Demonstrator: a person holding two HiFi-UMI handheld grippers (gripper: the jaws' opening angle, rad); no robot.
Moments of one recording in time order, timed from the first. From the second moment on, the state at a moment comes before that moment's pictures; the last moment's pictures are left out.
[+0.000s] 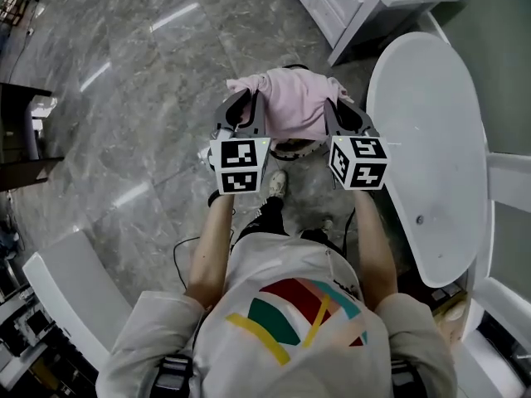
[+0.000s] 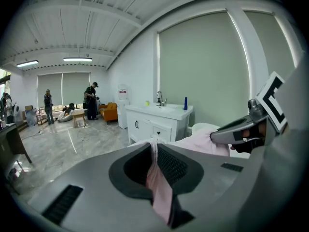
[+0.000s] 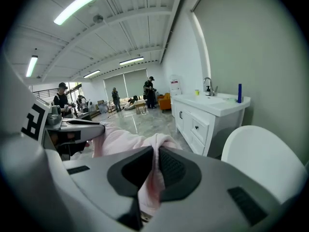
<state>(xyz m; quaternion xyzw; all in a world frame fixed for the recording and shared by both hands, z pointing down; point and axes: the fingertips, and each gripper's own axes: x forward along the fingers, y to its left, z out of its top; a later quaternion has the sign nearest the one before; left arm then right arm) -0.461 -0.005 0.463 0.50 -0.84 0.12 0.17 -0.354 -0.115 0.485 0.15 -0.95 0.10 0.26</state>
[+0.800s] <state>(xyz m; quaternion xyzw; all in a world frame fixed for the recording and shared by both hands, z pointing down) -0.471 -0.010 0.466 0.47 -0.85 0.13 0.17 -0.340 -0.146 0.499 0.22 -0.93 0.08 0.28</state>
